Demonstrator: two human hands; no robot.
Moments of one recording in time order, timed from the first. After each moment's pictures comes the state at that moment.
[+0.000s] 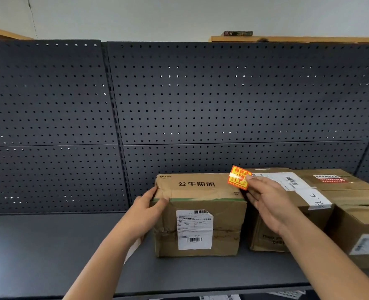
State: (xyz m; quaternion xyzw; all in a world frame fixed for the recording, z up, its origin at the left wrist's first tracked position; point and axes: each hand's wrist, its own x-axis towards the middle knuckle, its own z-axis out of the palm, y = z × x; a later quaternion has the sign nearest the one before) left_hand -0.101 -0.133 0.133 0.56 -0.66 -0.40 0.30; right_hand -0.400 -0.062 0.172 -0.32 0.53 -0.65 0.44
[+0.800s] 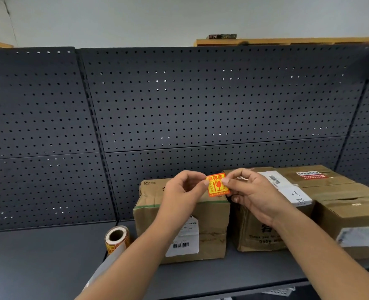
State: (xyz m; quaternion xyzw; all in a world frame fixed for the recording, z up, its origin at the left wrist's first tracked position) left_hand -0.224 -0.096 0.181 0.35 -0.66 -0.45 0.49; right_hand -0.418 -0.052 0.191 -0.46 0.48 -0.59 0.45
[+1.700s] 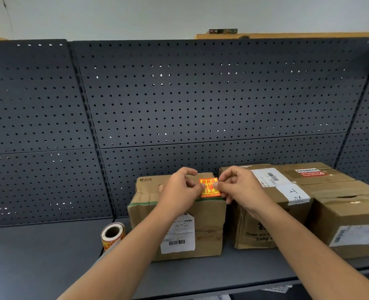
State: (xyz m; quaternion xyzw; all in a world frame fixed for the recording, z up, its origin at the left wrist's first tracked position) left_hand -0.242 -0.138 0.166 0.48 -0.73 -0.31 0.36; right_hand -0.426 -0.084 0.168 -0.53 0.60 -0.52 0.28
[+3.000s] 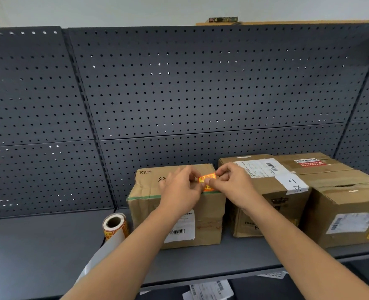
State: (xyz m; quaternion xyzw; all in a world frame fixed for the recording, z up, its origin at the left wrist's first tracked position) left_hand -0.245 -0.127 0.149 0.51 -0.79 -0.15 0.32; right_hand -0.410 -0.084 0.152 -0.54 0.66 -0.48 0.21
